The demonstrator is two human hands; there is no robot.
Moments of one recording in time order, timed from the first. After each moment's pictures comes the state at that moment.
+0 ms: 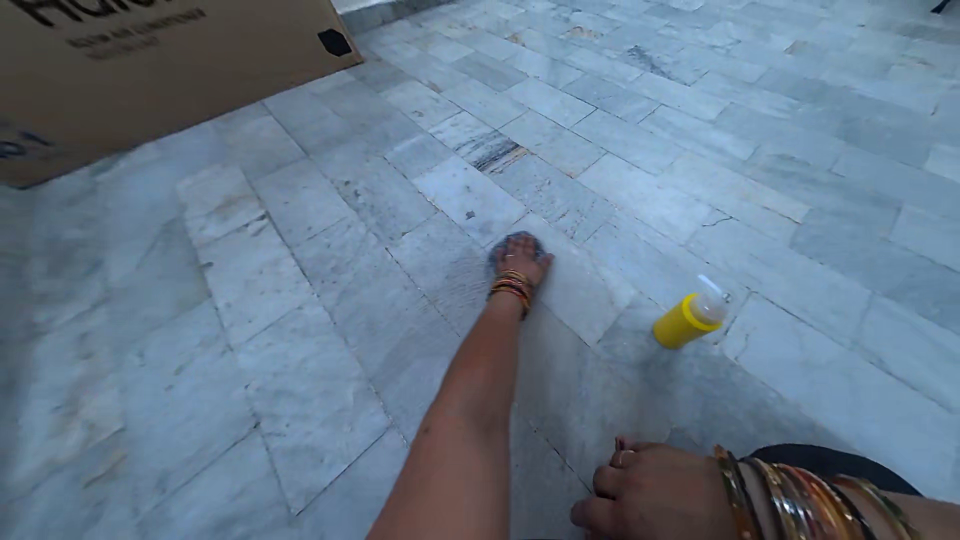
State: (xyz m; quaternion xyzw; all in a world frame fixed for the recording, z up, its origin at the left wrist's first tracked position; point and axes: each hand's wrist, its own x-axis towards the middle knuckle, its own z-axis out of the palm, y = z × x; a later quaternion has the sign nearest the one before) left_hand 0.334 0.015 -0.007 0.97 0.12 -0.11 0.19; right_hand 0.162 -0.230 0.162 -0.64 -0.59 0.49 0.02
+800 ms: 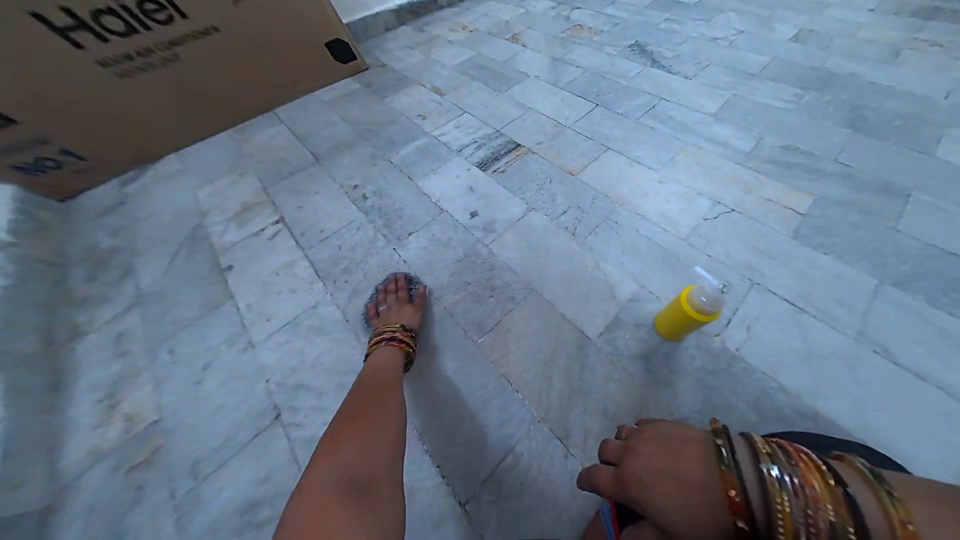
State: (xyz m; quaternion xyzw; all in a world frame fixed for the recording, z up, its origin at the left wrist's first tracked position) left_hand 0.192 0.186 -0.015 0.93 0.34 -0.03 0.14; right_hand 0.170 -0.230 0.164 -0.64 -0.58 0.51 0.00
